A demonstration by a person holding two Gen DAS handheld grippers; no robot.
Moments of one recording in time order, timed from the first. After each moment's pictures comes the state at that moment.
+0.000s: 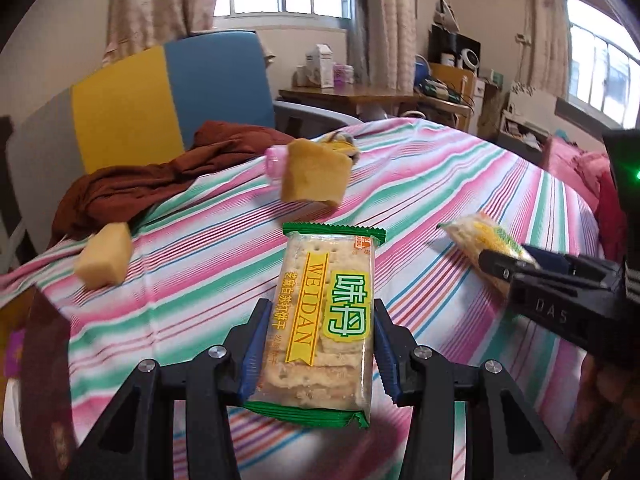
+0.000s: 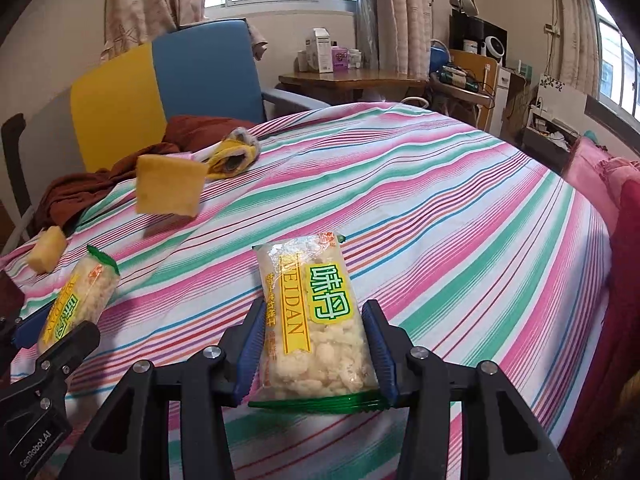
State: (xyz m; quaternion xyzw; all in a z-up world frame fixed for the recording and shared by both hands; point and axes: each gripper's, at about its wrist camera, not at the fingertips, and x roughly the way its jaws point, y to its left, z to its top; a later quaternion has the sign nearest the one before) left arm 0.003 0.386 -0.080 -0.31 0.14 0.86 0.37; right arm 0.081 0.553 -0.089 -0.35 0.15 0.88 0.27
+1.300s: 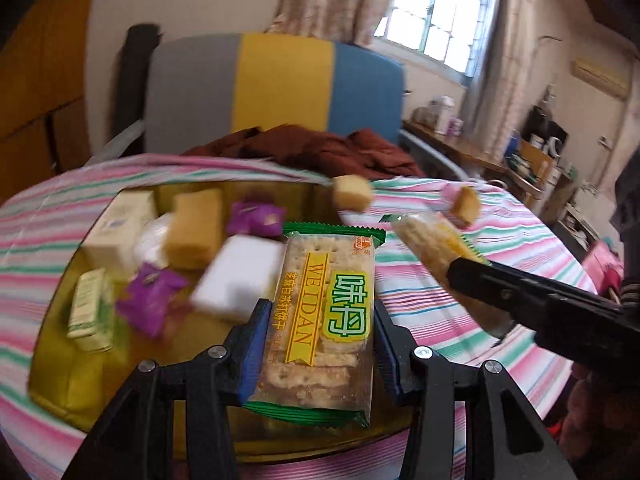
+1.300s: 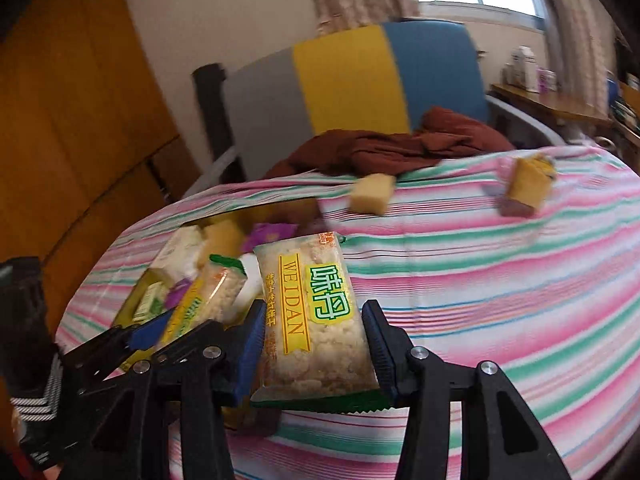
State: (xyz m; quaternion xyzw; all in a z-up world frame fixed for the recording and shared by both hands) left arm 0.024 0.100 -0.036 -0.36 -0.01 0.90 0.23; right arm 0.057 0.282 -0.007 -0.35 0.14 0.93 -0.05
